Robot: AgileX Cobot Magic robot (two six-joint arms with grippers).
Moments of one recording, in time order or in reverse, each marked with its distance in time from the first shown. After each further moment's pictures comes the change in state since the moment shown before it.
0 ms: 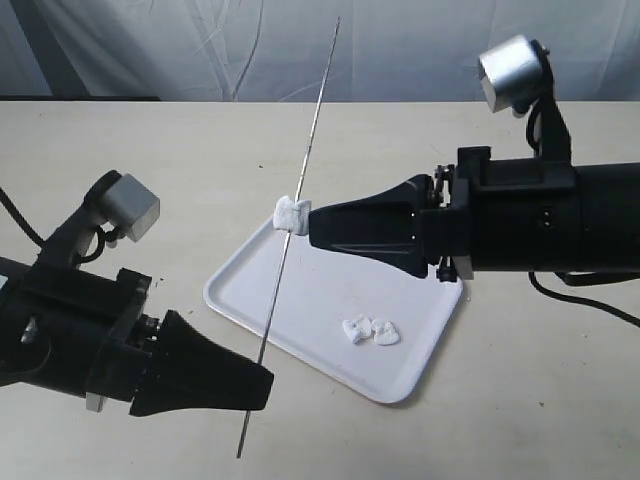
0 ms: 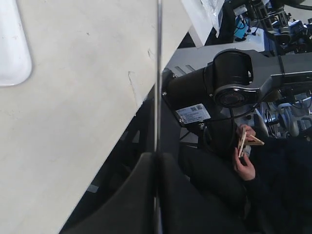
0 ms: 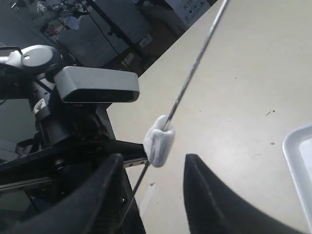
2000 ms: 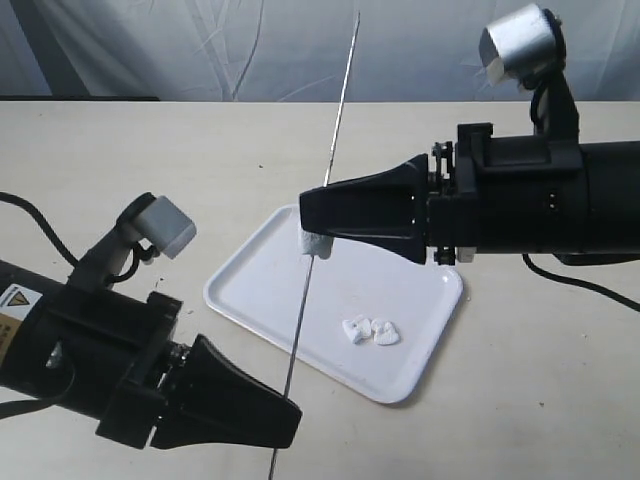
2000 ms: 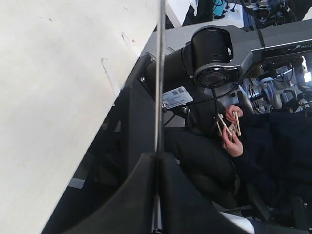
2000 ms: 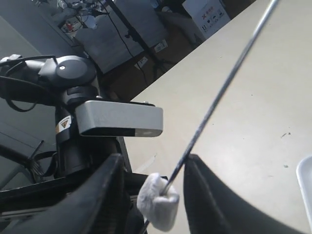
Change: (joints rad) left arm -0.092 0.060 0.000 -0.062 -0.021 0.108; right arm 0.000 -0.002 -0.041 -0.002 0.053 -0.044
